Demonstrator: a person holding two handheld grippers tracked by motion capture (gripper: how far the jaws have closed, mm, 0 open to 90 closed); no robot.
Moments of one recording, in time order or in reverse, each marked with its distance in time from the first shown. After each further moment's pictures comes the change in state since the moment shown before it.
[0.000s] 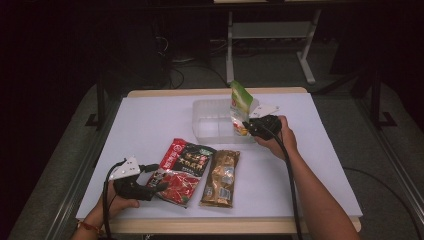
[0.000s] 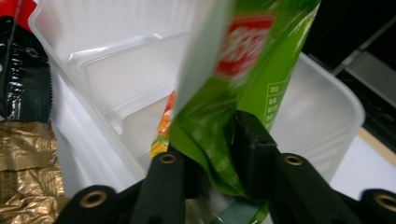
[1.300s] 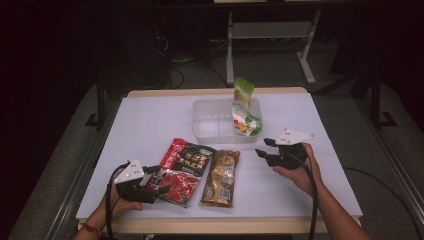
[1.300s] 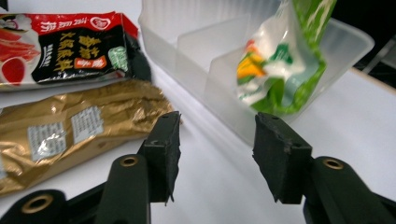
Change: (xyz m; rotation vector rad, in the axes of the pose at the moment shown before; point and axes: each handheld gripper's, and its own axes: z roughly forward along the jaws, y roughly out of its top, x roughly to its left) left arm -0.010 0.001 0.005 0.031 0.014 0.052; right arm 0.031 -0.054 -0.083 -0.080 0.122 0.127
